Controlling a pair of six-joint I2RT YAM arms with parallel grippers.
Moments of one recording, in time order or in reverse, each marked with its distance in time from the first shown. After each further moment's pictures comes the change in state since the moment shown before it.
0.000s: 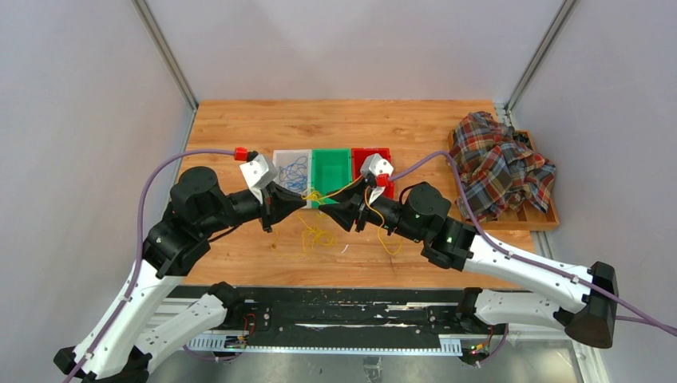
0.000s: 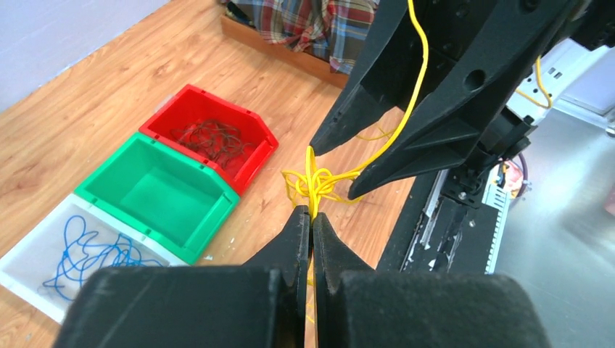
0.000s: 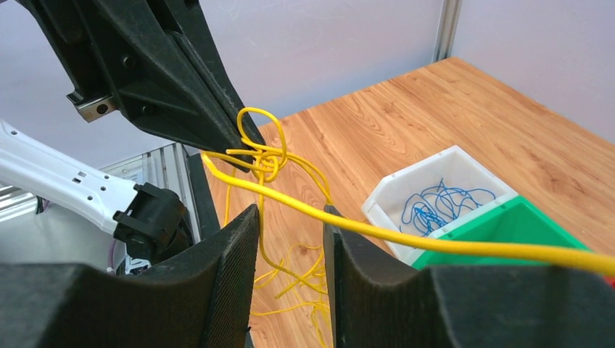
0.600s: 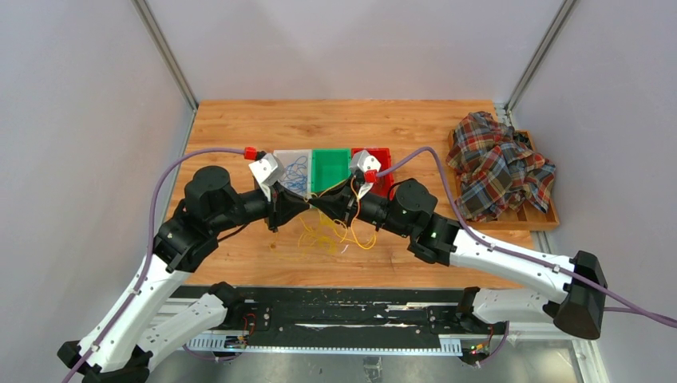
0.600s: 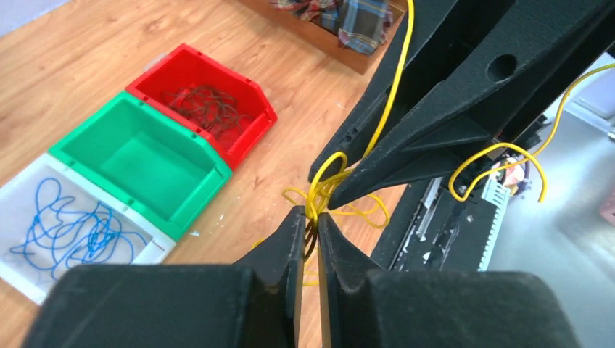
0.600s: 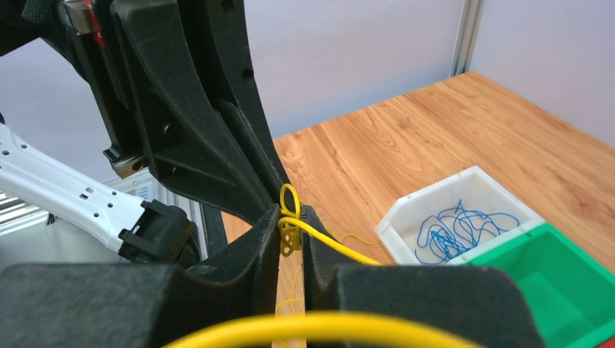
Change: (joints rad) left arm 0.000 0.014 -0.054 0.008 -0.030 -0.068; right arm -0.001 0.109 0.025 0.135 -0.059 0.030
